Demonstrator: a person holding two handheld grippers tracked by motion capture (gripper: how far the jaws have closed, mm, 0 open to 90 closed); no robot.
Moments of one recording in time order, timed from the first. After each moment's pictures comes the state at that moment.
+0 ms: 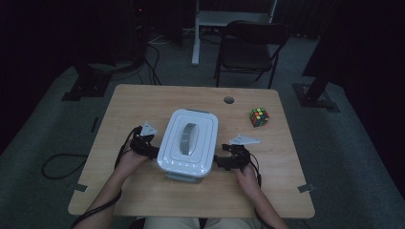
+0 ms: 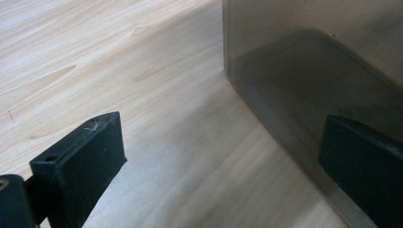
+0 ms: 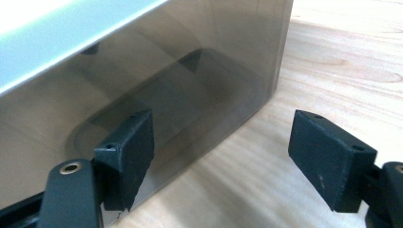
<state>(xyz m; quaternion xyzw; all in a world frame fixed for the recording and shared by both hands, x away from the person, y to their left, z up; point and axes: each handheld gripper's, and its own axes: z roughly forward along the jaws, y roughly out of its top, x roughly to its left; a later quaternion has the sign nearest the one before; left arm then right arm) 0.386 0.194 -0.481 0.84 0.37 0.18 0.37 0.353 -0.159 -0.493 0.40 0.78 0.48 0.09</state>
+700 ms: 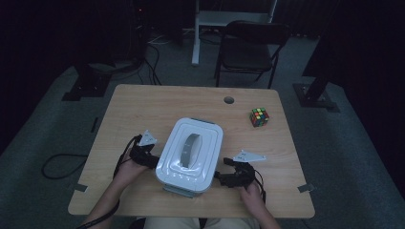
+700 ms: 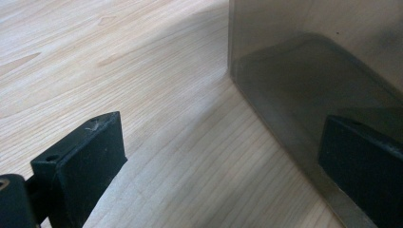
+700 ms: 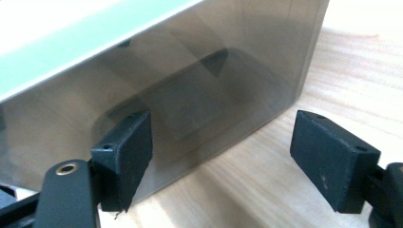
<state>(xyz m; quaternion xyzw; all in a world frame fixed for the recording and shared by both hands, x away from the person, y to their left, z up) 0.360 0.191 -0.485 0.84 0.35 0.17 0.38 0.299 -0.165 -0.495 0.38 0.78 0.49 0.08</state>
